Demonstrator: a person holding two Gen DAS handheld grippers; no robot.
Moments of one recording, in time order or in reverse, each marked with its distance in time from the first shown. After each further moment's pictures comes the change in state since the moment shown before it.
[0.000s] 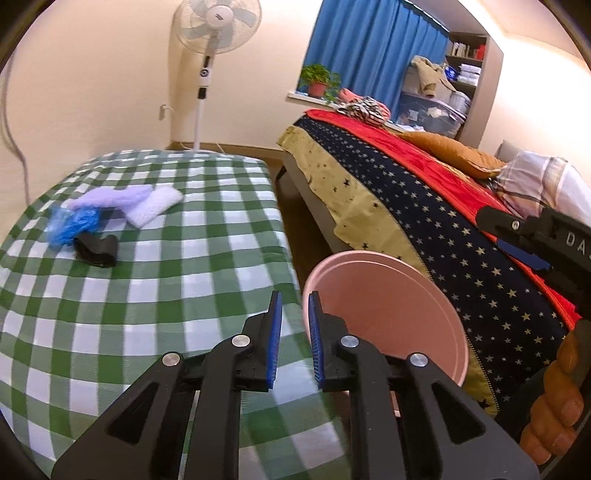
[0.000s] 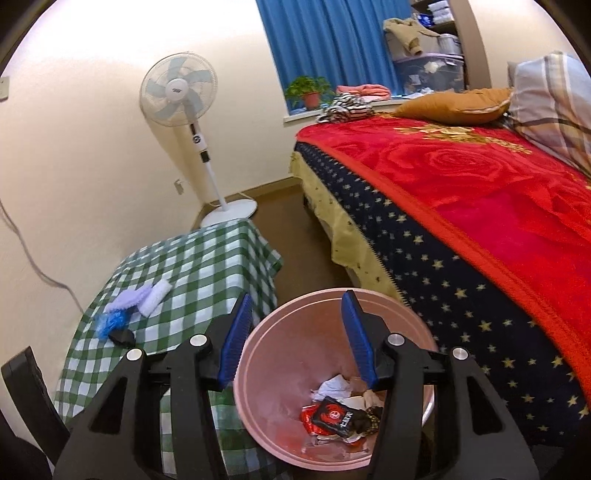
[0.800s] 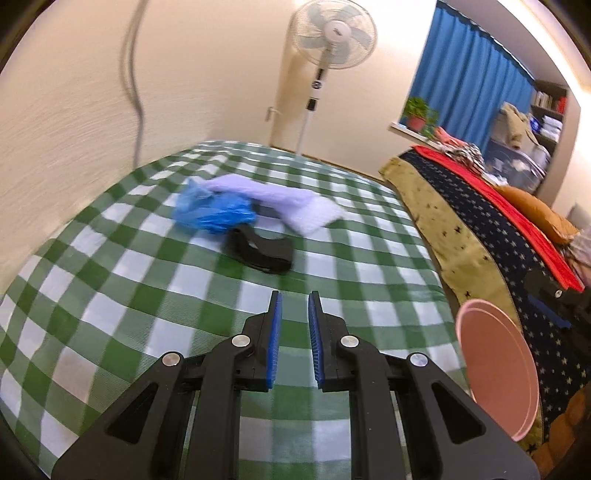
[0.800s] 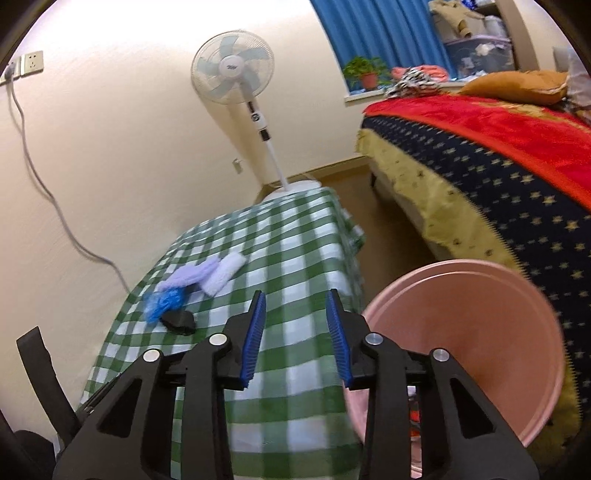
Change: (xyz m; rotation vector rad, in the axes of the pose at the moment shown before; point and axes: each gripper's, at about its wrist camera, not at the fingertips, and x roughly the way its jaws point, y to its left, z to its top) left arm -0.015 0.137 -0.003 -0.231 -0.085 0.262; right arm 0.066 0.091 -0.037 -0.008 0.069 0.264
